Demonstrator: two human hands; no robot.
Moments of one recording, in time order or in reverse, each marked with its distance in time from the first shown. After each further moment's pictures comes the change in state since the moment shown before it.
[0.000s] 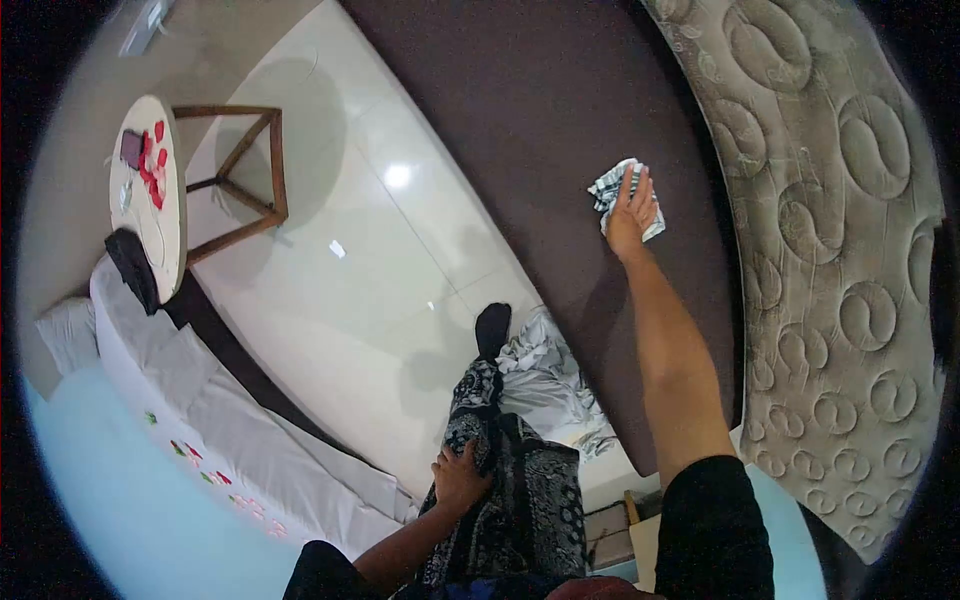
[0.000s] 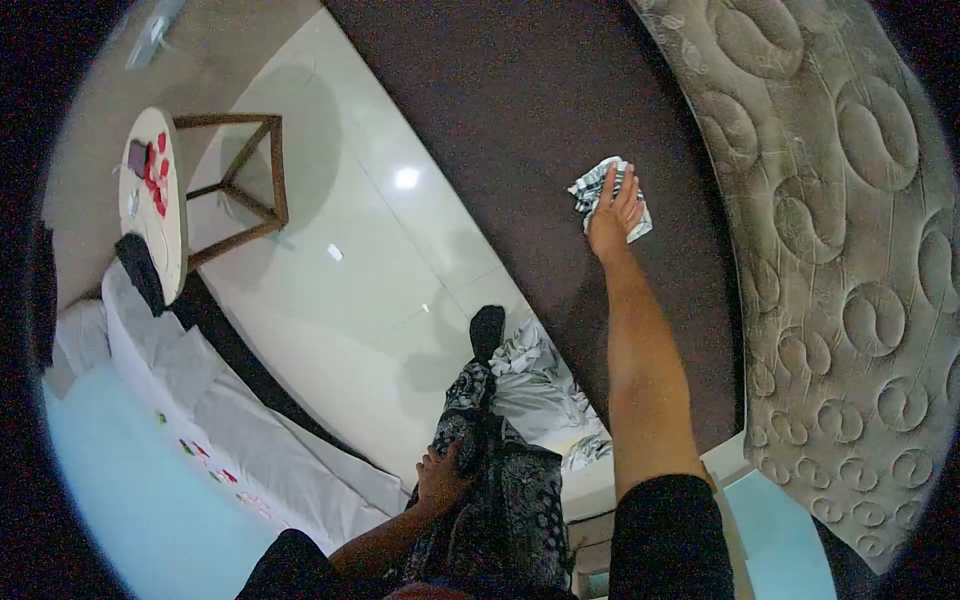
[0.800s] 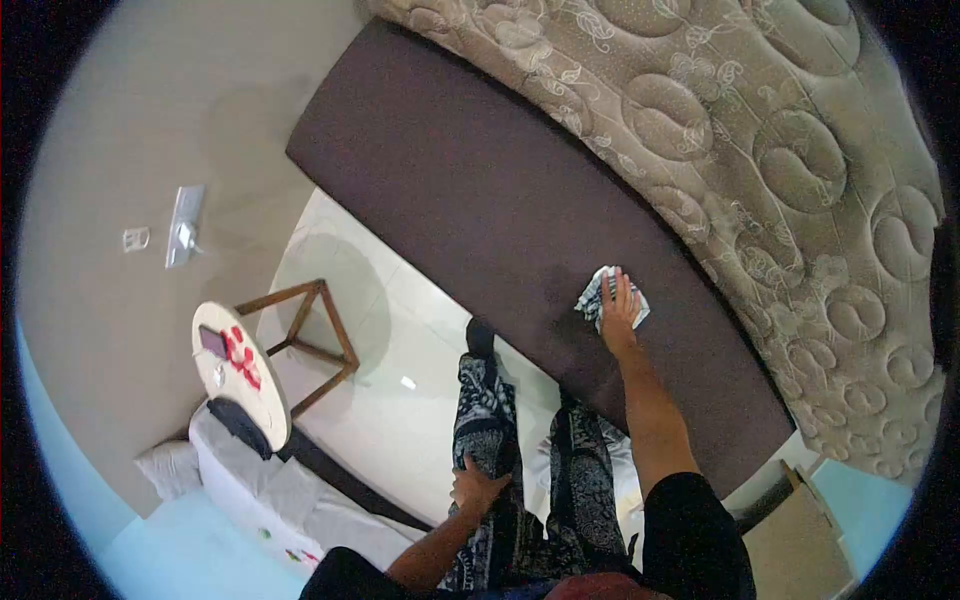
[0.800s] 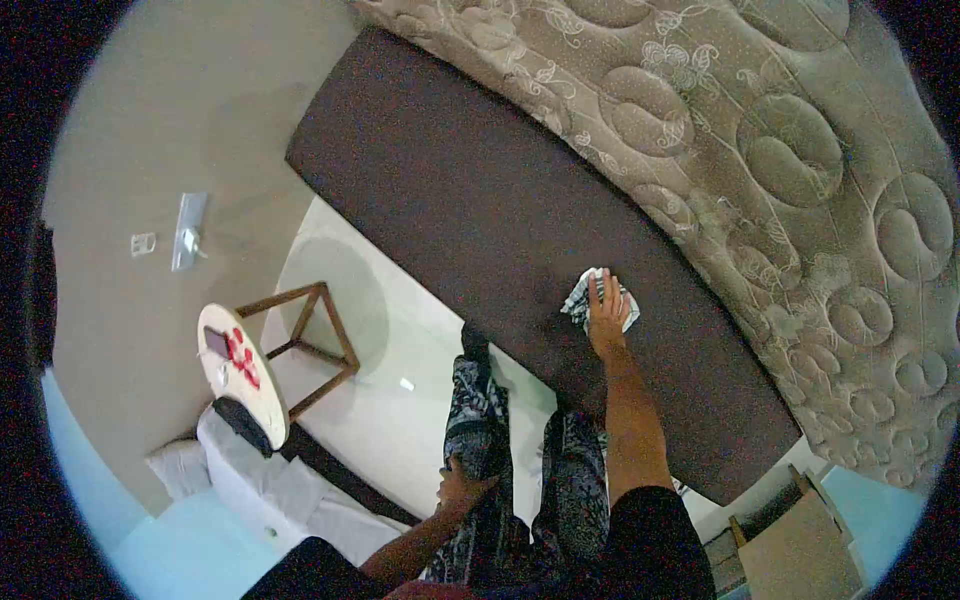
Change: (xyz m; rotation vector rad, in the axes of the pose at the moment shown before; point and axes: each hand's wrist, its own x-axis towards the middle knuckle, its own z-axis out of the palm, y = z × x) left_hand 0.052 0.046 -0.228 0.041 0.127 -0.319; right_hand -0.004 -0.004 -0.003 0.052 -0.023 0.048
